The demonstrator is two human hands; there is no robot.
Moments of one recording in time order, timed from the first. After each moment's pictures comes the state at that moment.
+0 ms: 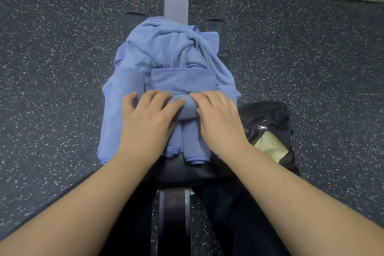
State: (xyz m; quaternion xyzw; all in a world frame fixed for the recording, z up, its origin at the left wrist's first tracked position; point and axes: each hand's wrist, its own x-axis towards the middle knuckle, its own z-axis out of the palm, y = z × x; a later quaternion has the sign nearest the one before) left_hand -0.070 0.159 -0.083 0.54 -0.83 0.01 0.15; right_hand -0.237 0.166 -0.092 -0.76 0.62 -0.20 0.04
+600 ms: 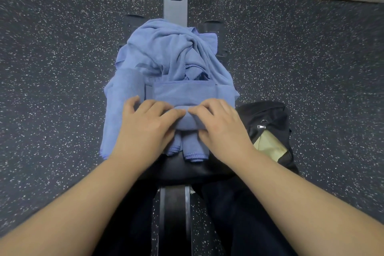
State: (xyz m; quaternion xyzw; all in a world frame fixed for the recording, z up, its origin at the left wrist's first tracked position) left_hand -0.059 0.170 -0.073 0.49 -0.86 -0.04 0.16; right_hand -0.244 0.186 -0.077 -0.78 0.59 -0.19 0.06
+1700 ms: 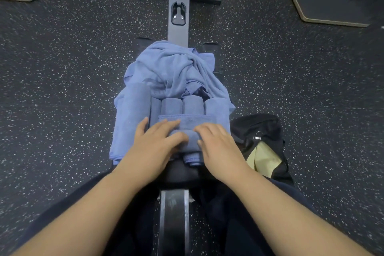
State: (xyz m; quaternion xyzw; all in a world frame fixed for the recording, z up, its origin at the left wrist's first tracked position) left_hand -0.055 0.200 -0.065 0.48 -0.86 -0.17 0.10; right_hand -0.242 0.216 -0.071 -0.76 0.61 -0.14 0.17
